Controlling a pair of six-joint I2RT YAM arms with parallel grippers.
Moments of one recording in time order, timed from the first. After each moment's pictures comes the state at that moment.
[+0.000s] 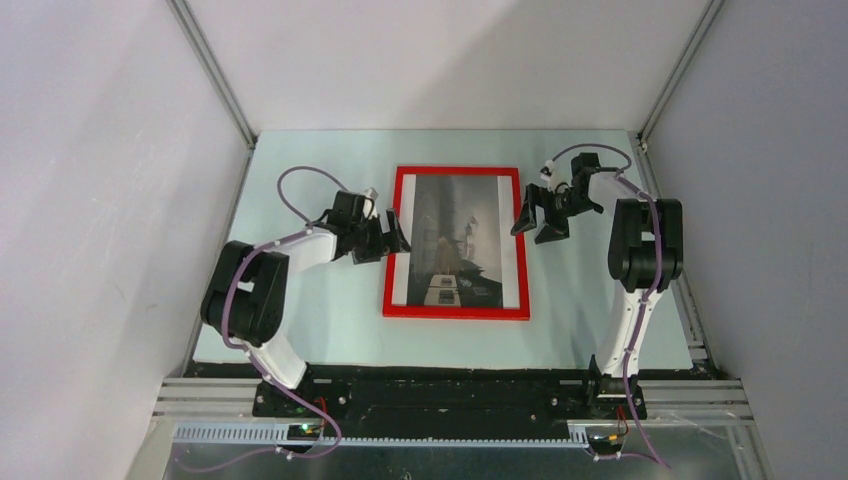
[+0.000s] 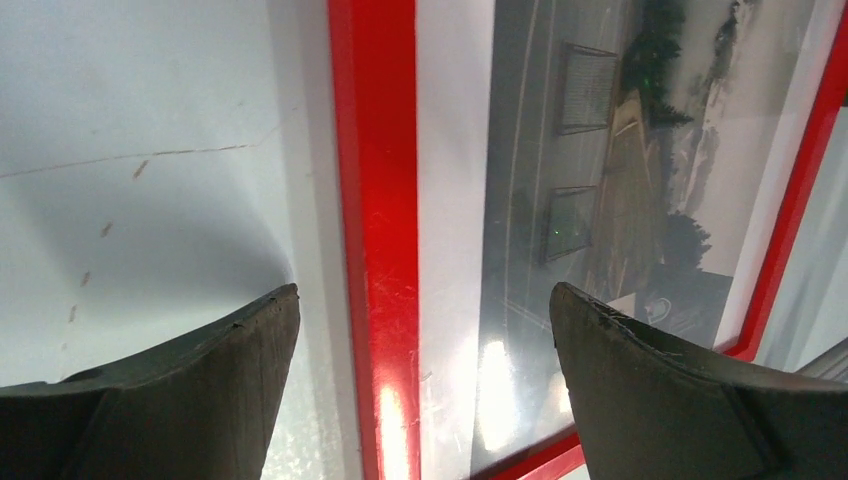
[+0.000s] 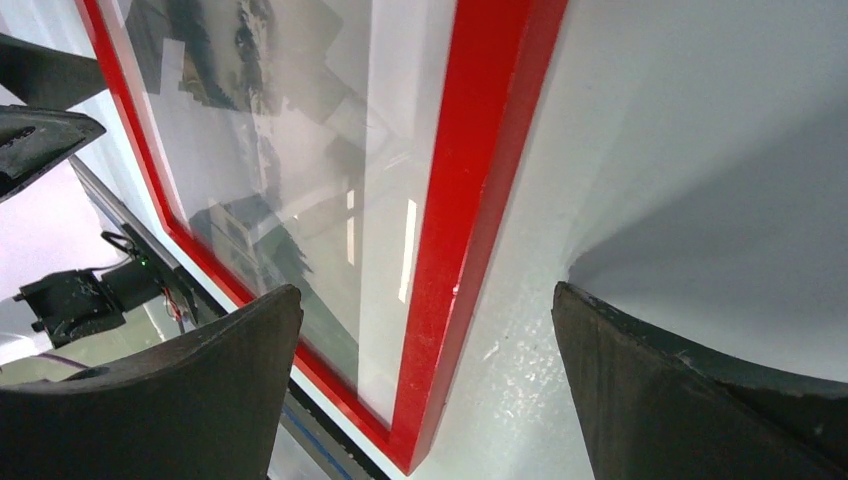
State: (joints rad) left arm -0.31 1.67 0.89 -0.13 0.28 -0.51; right arm -0.01 2.07 1.47 -0.73 -0.72 0.00
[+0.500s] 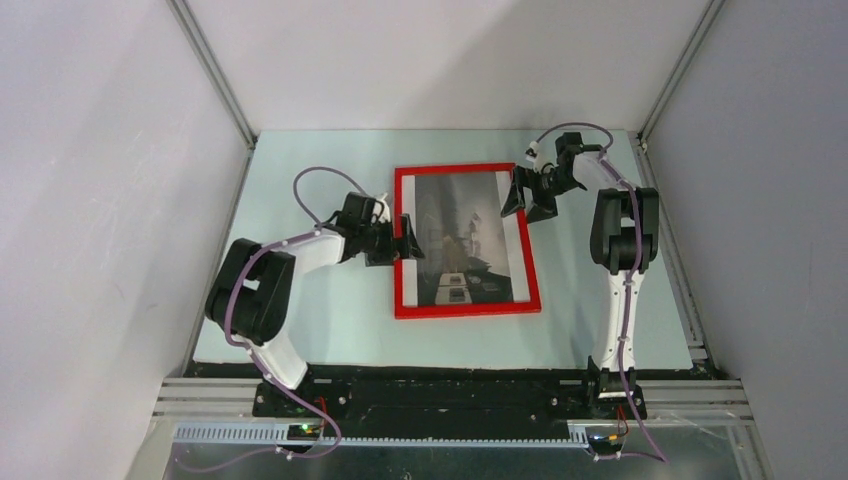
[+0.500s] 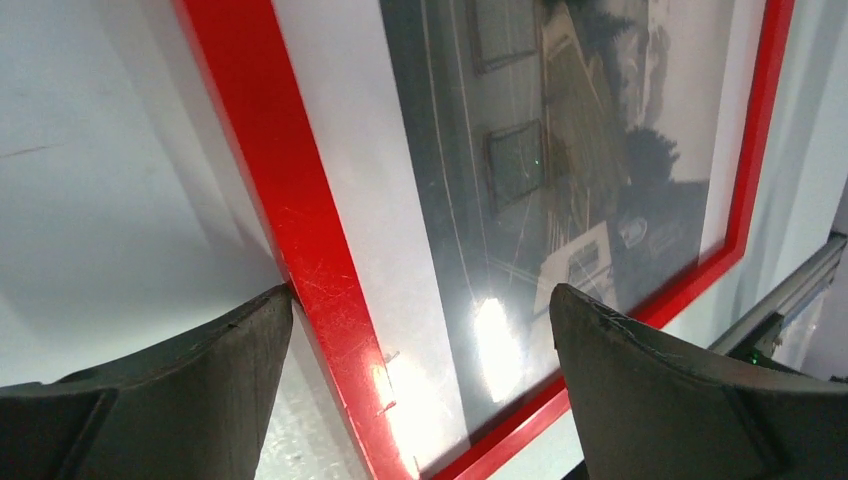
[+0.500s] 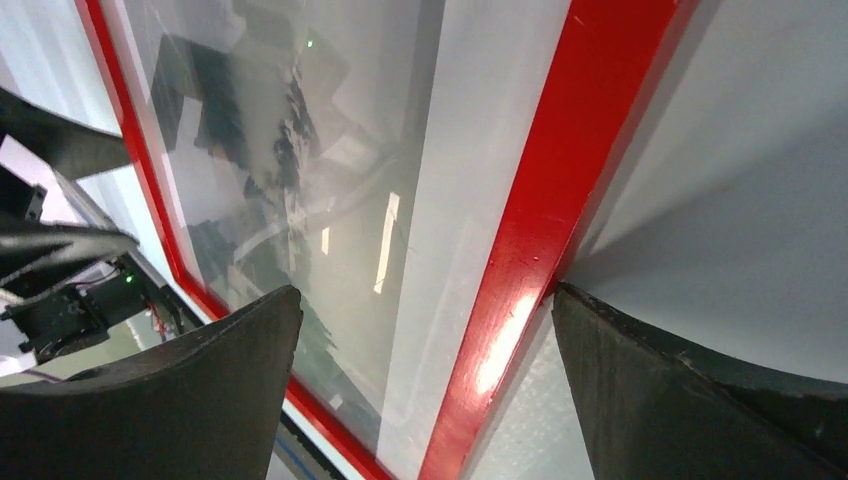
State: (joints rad) left arm -0.36 1.70 0.91 -0.11 0.40 -0.49; right arm 0.05 2.29 1.84 -0.89 -0.70 -0.04
